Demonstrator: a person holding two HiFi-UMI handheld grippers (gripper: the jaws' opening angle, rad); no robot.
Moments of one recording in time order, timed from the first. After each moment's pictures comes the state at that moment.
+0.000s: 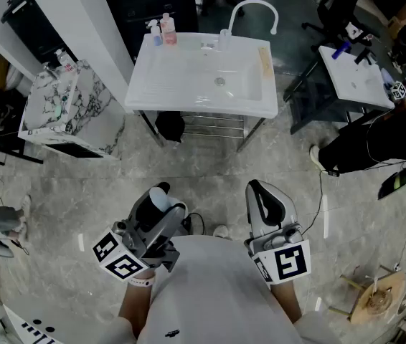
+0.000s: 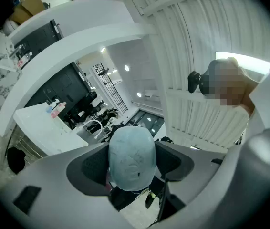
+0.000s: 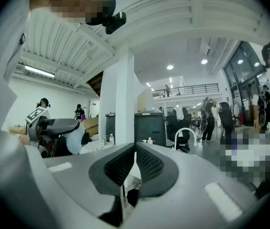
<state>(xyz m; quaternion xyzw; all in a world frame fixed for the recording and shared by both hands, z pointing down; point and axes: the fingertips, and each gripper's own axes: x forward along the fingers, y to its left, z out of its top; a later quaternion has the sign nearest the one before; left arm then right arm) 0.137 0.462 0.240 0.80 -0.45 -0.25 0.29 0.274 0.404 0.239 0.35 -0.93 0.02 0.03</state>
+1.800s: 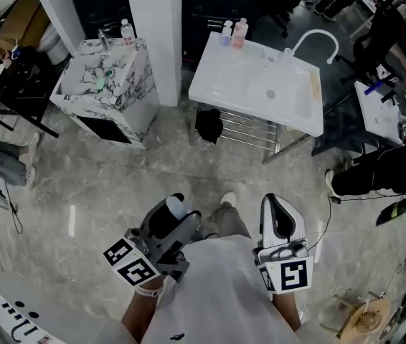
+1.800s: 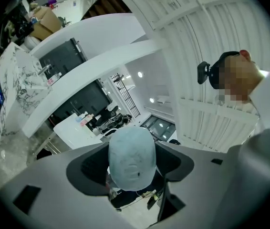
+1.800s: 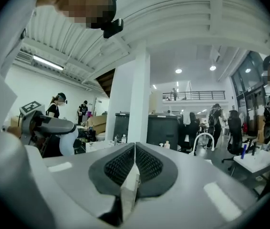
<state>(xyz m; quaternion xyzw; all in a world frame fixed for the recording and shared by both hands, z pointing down) -0.054 0.582 0.267 0.76 -0.49 -0.28 0.33 0.086 0.512 0.242 0.36 -0.93 -0.03 0.04</state>
